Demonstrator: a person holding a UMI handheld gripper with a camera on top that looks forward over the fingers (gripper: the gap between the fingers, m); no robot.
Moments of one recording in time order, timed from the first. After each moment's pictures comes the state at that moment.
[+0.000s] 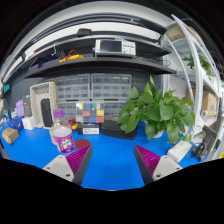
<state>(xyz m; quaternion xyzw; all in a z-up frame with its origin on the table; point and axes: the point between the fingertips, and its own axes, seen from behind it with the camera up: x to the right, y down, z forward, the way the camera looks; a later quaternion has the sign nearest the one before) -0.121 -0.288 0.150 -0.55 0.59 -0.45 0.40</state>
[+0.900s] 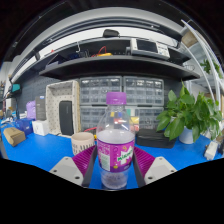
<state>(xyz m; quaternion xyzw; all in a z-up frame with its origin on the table) -0.030 -0.138 0.115 -0.55 0.51 -0.45 0.48</state>
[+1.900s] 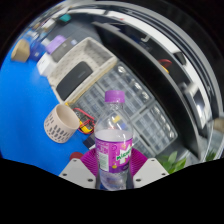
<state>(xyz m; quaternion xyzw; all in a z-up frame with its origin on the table) 0.065 -0.150 0.142 -0.71 0.25 -0.62 0.23</state>
